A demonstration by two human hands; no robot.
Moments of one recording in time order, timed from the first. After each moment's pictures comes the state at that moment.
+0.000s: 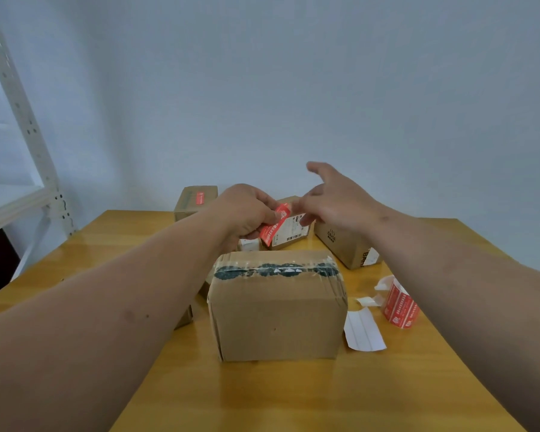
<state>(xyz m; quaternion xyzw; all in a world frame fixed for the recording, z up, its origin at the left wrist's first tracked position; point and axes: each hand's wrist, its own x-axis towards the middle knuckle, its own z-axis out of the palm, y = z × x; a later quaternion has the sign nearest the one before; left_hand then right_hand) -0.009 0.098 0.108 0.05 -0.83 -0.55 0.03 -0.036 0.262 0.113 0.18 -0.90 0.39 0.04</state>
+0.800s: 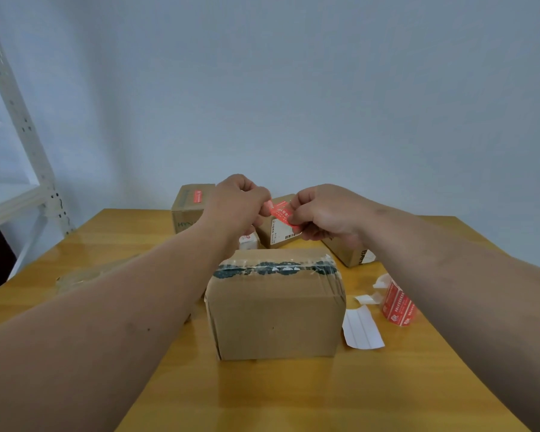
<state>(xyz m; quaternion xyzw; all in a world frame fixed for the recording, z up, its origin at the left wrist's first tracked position) -0.008 0.103 0.100 0.08 -0.78 -0.60 0.15 -0.032 0.255 0.112 0.14 -0.88 0.45 -0.10</state>
